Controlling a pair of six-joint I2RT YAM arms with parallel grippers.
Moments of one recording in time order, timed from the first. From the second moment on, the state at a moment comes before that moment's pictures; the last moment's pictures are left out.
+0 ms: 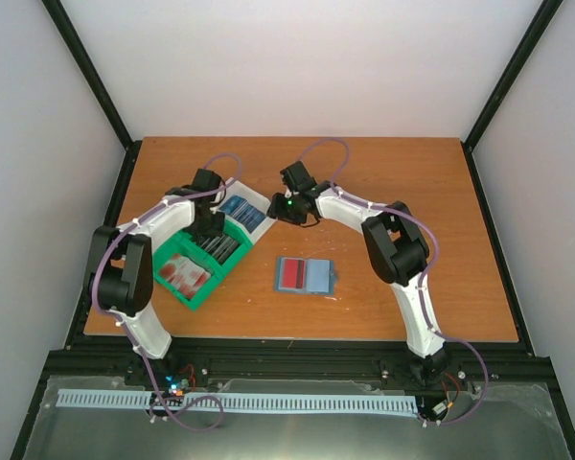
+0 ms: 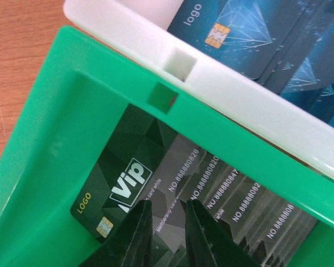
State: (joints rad) left arm -0.25 1.72 1.18 -0.71 -0.16 -0.14; right arm 0.62 2.24 1.71 -0.42 -0.26 0.71
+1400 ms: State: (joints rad) left arm -0.24 1.77 1.17 -0.67 -0.24 -0.11; right arm 0.68 2.25 1.72 -0.47 -0.35 0.80
